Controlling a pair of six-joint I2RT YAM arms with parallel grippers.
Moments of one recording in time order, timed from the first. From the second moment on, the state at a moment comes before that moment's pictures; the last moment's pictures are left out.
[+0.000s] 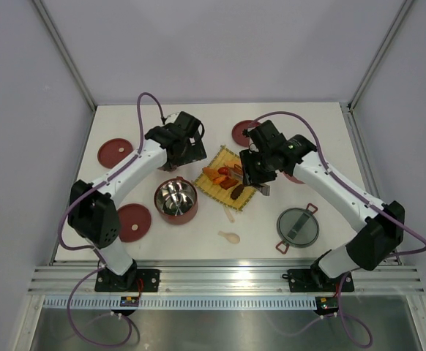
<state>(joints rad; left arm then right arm) -0.57 1.69 1.50 -0.87 -0.31 -0.79 0.63 1.48 1.43 -0.98 -0.05 0.36</state>
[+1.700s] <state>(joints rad) -0.38 1.53 1.45 -0.93 -0.33 -0.82 0.69 1.90 1.71 -0.98 -0.09 0.17</state>
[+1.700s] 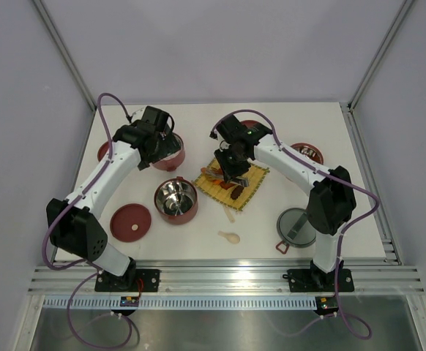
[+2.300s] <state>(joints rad) -0.24 1.42 1.45 -0.95 -0.35 -0.70 0.70 1.70 1.72 -0.99 -0.04 0.23</state>
